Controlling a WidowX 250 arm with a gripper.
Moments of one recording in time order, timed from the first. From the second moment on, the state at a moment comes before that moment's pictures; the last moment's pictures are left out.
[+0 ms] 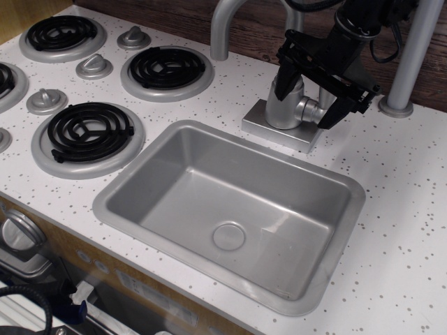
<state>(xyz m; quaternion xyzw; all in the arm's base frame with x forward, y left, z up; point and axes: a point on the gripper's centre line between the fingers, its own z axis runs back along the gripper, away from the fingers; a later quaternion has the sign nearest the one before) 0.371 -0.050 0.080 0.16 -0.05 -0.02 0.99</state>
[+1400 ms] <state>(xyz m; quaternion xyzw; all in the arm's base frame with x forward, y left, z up) 0.423 -0.063 0.091 0.16 -0.13 -0.14 0.97</state>
